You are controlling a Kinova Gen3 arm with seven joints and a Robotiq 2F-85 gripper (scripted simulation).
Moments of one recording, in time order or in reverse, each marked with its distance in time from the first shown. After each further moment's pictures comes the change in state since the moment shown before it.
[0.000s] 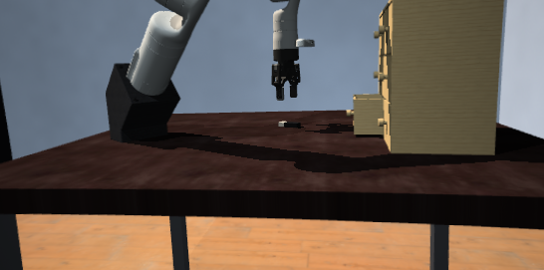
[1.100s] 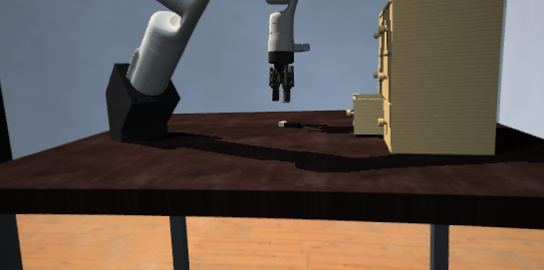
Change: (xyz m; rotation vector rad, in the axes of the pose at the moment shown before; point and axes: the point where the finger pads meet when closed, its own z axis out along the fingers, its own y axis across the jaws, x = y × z) arm -0.014 0.016 0.007 -0.045 -0.041 -0.828
